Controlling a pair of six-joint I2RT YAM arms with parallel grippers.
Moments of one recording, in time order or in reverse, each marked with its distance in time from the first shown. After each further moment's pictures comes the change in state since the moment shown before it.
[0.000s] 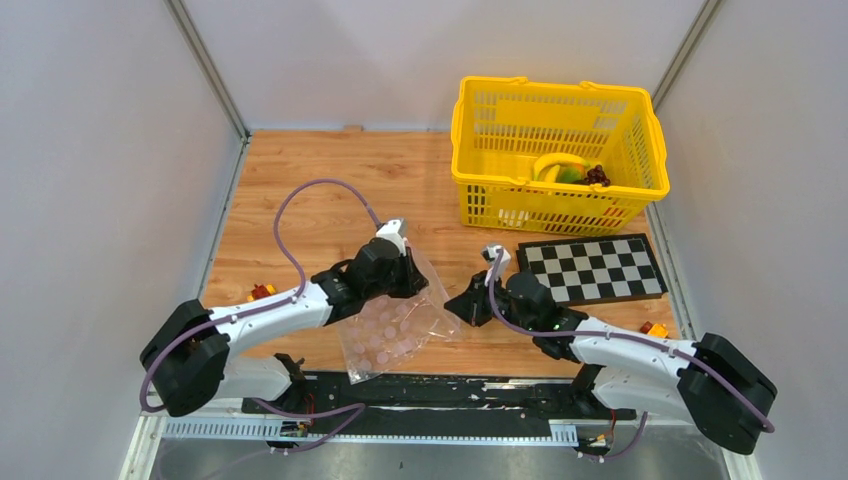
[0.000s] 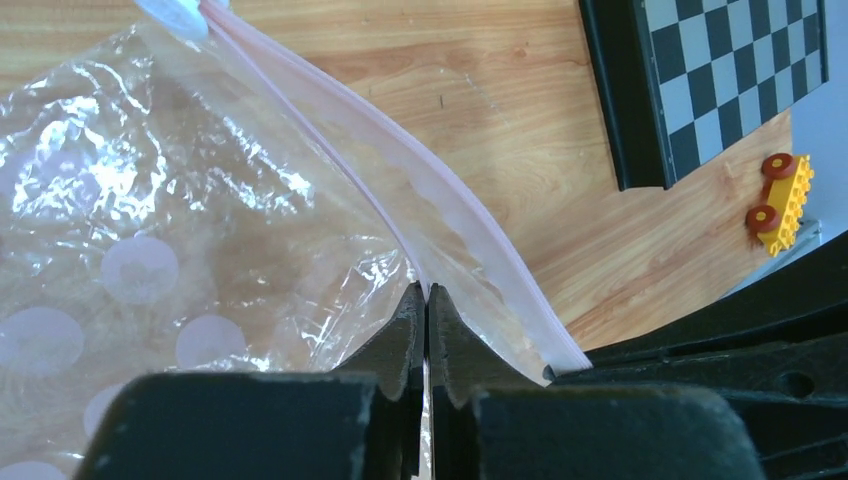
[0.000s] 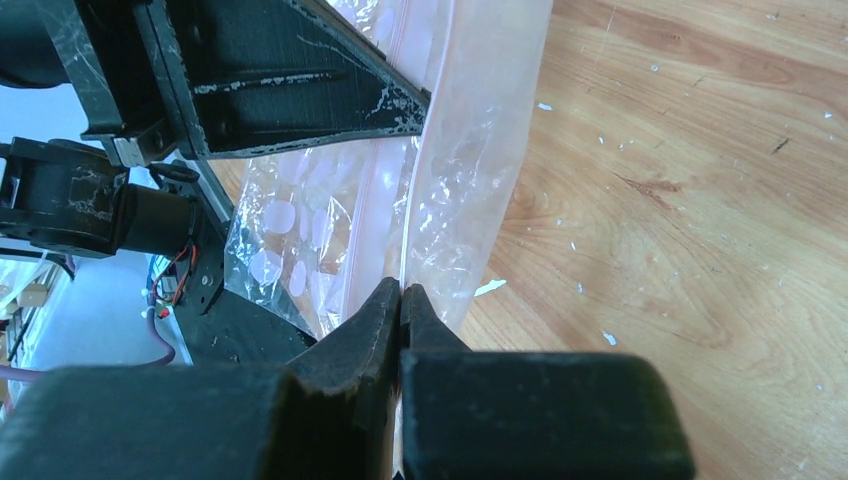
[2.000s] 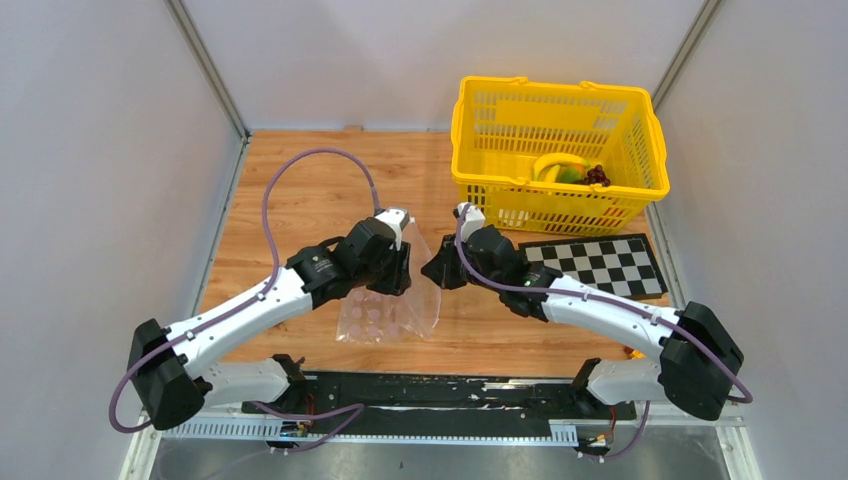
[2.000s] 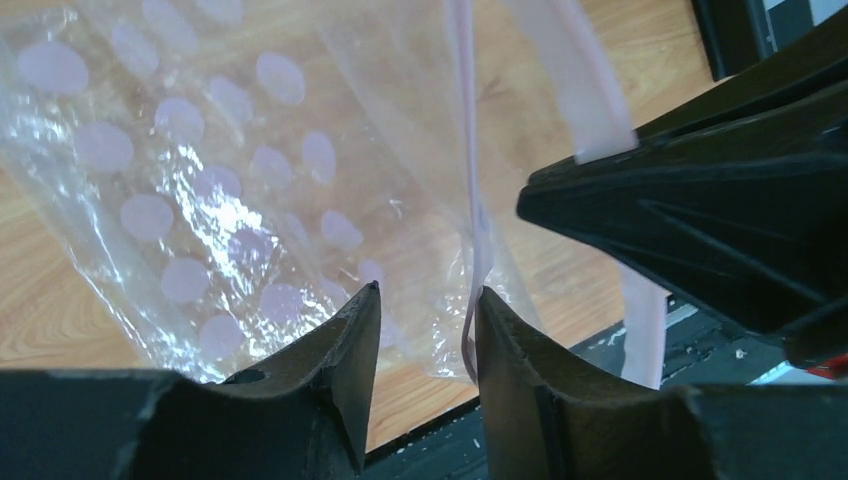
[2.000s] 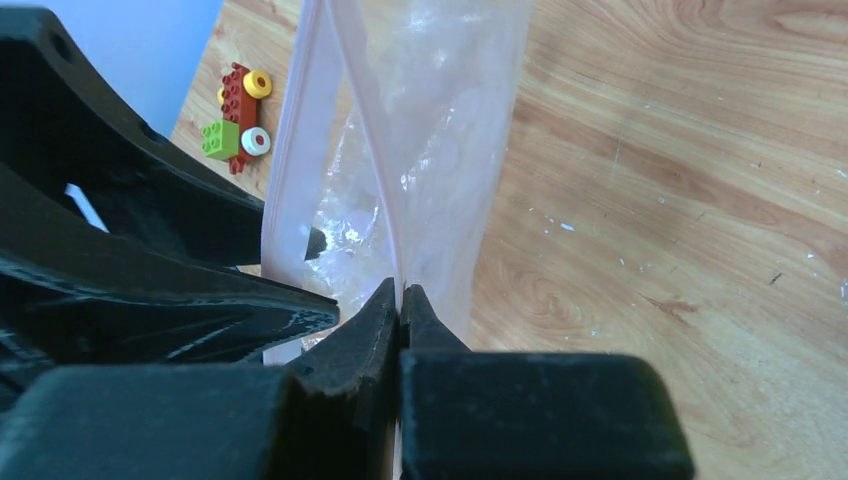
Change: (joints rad) left arm -0.008 -0.081 0.362 -0.657 -0.045 0.267; right arm 0.019 0.225 0.472 -0.342 0.112 0.010
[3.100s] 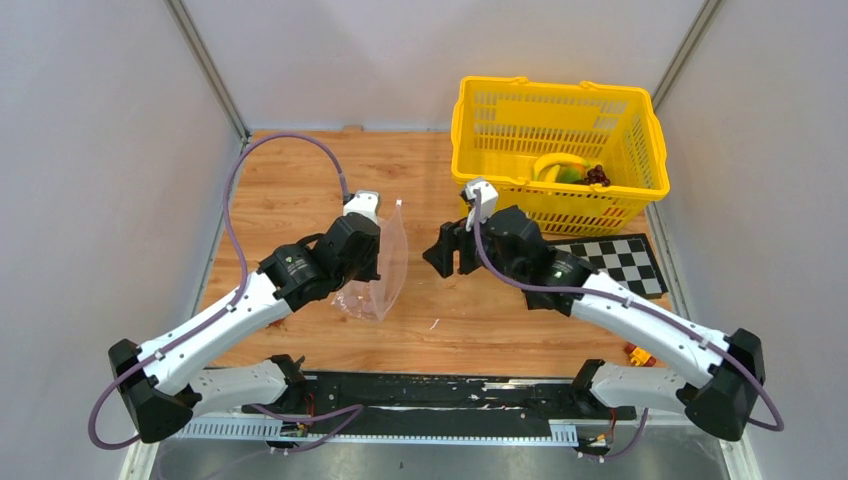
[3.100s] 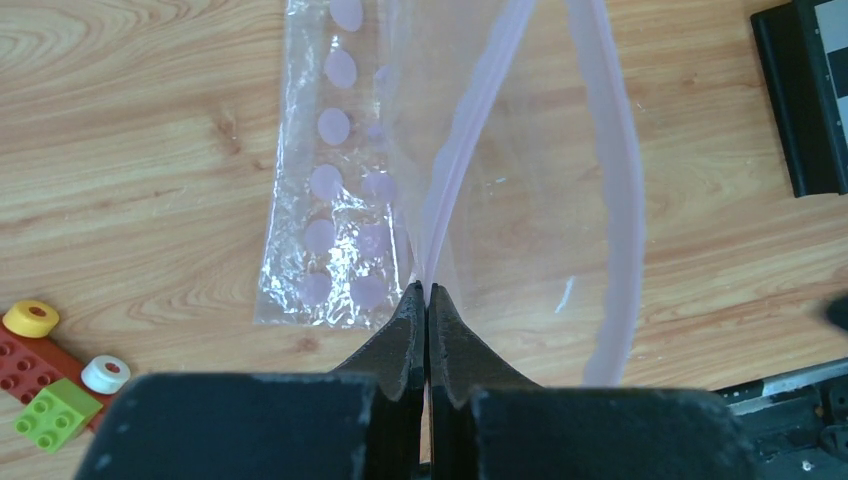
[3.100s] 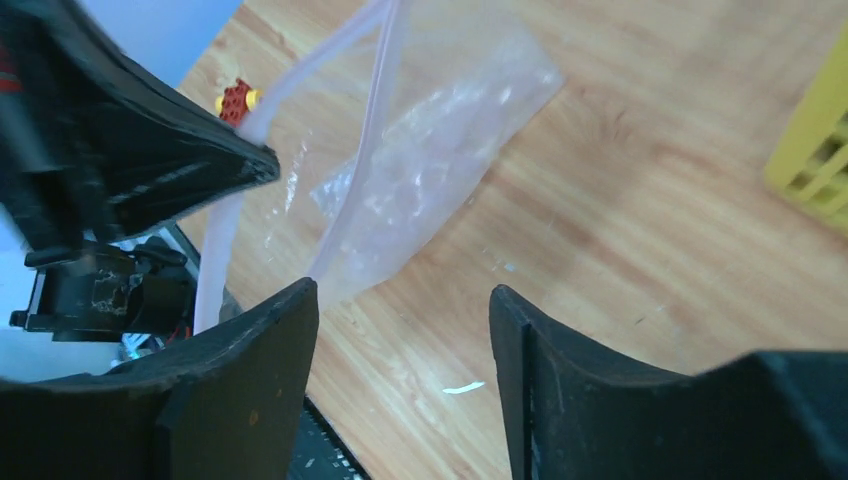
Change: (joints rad) left arm -0.005 -0.103 0.085 -0.146 -0.297 -0.024; right arm -0.008 -0.105 0.153 -0.213 0.039 -0.201
